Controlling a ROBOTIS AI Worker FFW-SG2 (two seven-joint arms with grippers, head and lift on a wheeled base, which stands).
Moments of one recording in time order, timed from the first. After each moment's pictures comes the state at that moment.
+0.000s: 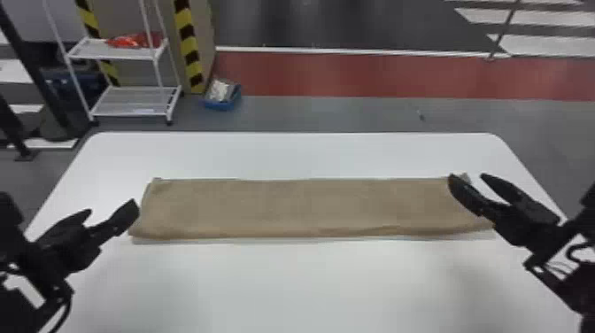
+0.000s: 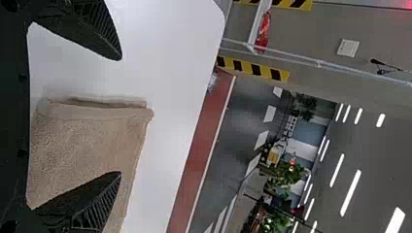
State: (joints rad) left arm 0.25 0.23 0.29 -1.89 0.54 0.51 -0.15; right arm 0.08 -0.17 -0.36 -1.73 -0.36 0.36 0.64
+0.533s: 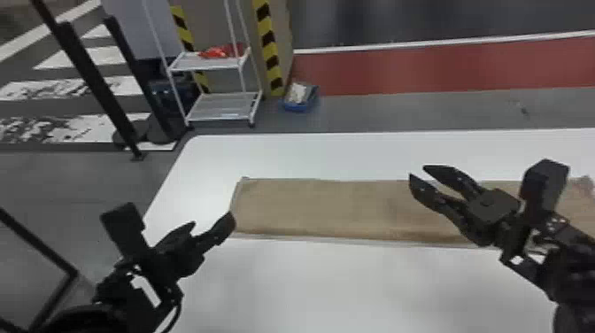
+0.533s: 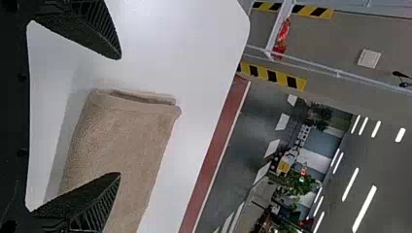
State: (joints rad) left arm 0.35 0.23 0.28 -1.97 0.63 0.54 -0.07; right arm -0.04 -0.09 0.06 -1.53 -0.07 0.10 0.65
